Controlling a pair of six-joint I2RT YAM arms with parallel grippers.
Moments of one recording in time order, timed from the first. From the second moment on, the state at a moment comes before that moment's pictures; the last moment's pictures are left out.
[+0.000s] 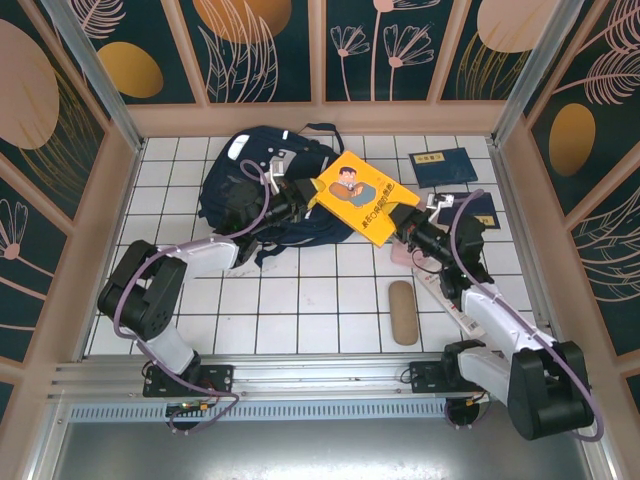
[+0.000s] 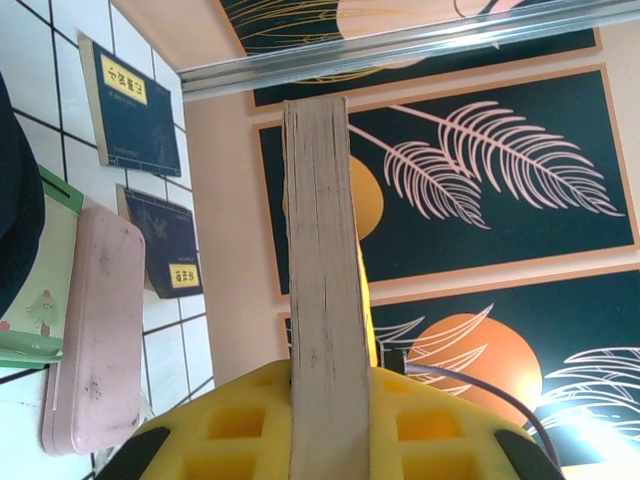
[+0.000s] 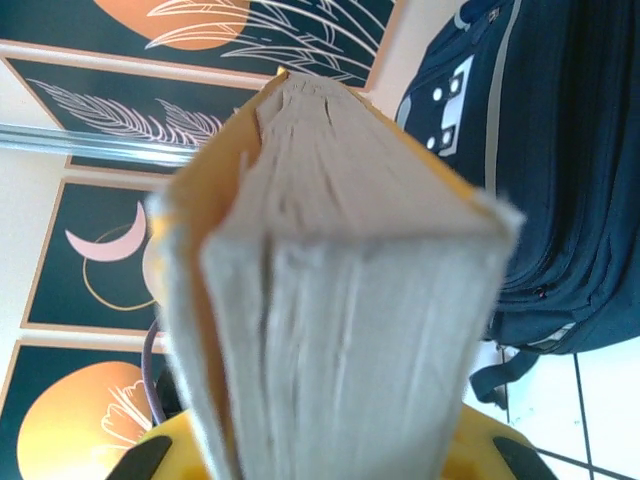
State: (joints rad) left arm -0.50 1.67 0.84 0.85 0.57 -1.43; right arm 0.22 1.02 0.44 0.53 -0.63 1.36
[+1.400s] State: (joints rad) left arm -0.40 2.25 1.64 0.02 0.66 -0.82; right arm 0.14 0.85 0.65 -0.34 -0.26 0.83
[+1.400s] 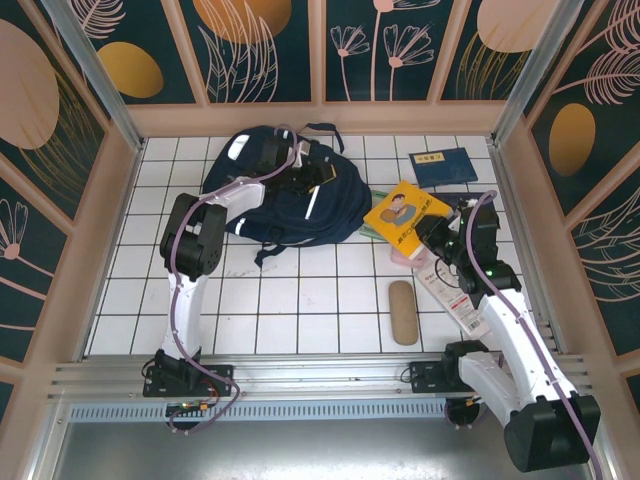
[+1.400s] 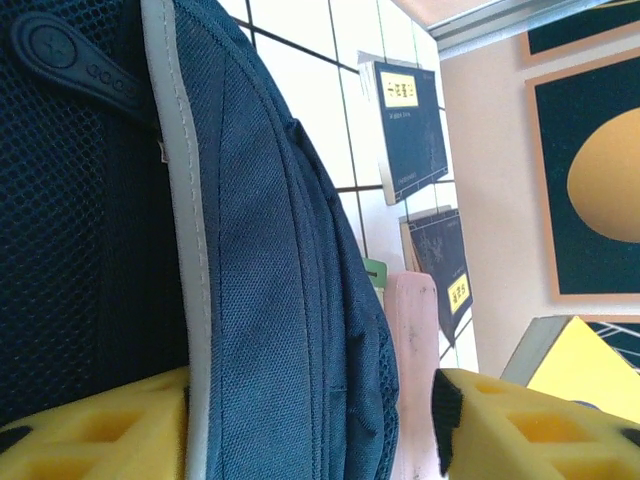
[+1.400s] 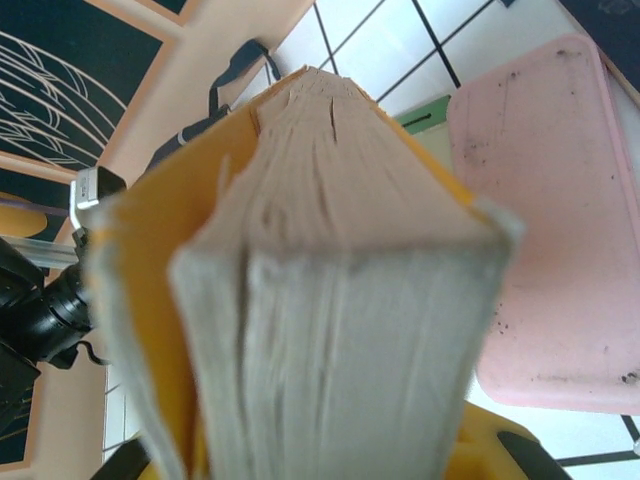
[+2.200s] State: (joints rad) left arm -0.40 2.31 1.81 -0.23 0.60 -0.61; right arm 0.10 0.82 0.64 -0.31 -0.35 0.86
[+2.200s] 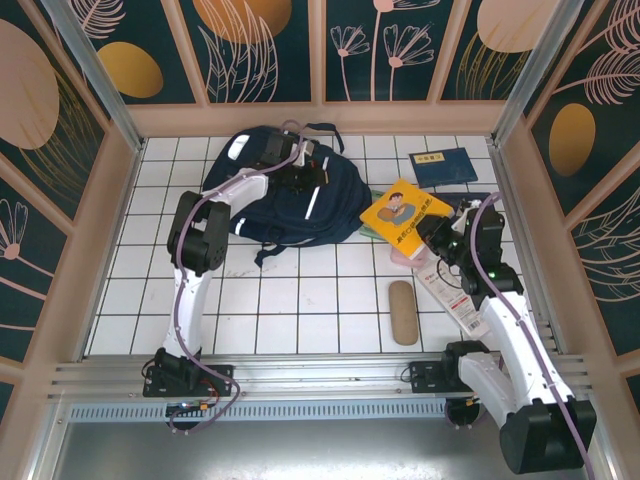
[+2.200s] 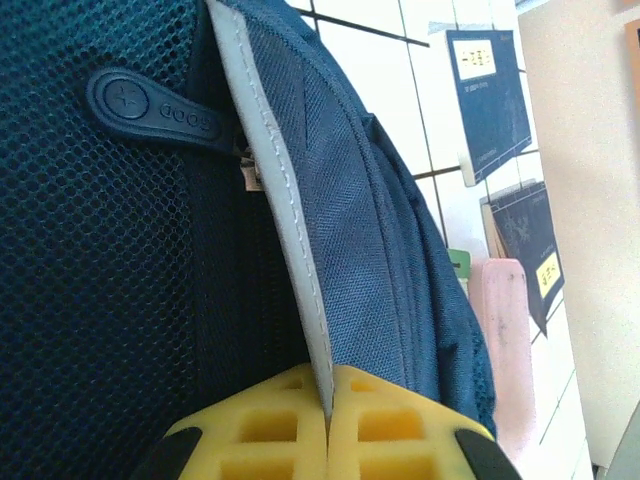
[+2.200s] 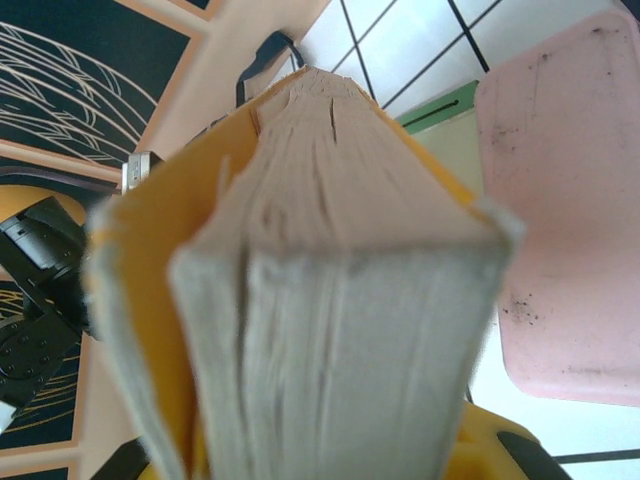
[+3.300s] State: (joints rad) left arm -0.32 1.76 1.59 -0.36 0.83 -0.69; right arm 0.34 1.30 0.70 0.15 -0.63 0.94
